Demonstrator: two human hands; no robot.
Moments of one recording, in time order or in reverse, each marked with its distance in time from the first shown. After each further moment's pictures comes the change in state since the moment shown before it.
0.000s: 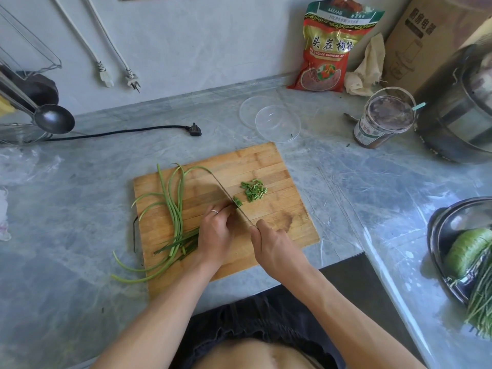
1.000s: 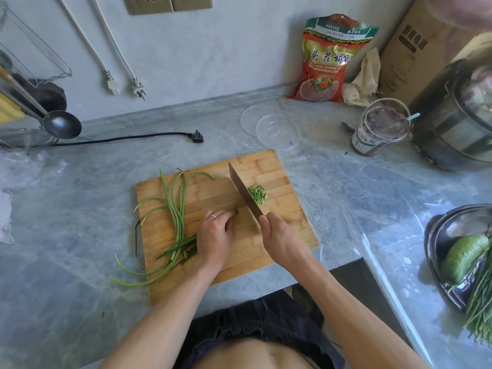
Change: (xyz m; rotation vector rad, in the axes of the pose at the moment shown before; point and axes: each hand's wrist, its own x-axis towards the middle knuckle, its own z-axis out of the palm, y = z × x) left_hand -0.003 0.003 -0.005 0.040 0.033 -0.067; right_hand 0.021 0.008 -0.011 0.144 0.050 0.106
